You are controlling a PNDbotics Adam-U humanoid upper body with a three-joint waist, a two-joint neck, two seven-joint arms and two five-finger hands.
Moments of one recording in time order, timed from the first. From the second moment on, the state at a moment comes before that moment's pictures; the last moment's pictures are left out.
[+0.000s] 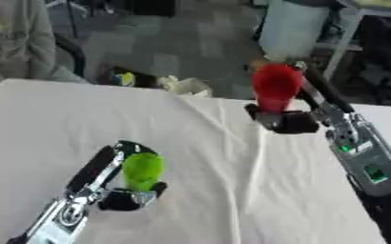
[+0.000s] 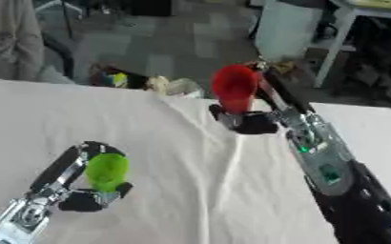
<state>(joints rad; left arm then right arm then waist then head) -0.55 0.32 -0.36 -1.36 -0.54 -0.25 0.07 -0.66 -0.38 0.15 -1.48 0.49 -0.18 0.10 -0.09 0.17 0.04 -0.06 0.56</state>
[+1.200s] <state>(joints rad) -0.38 0.33 -0.25 -1.56 -0.38 -0.24 0.19 -0.59 -0.37 0.09 -1.34 0.36 -0.16 0.06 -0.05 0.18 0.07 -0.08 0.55</state>
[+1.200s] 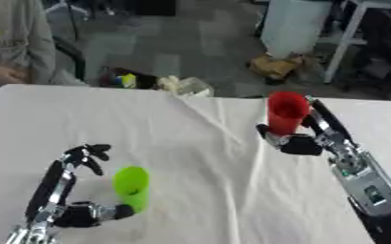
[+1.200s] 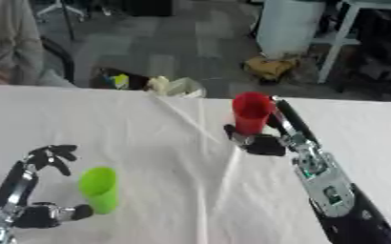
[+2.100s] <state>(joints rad) -0.38 0.34 -0.20 -1.74 -0.16 -0.12 0.12 -0.57 -0.28 0.17 -1.12 0.48 -0.35 0.05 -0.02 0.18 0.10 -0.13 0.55</state>
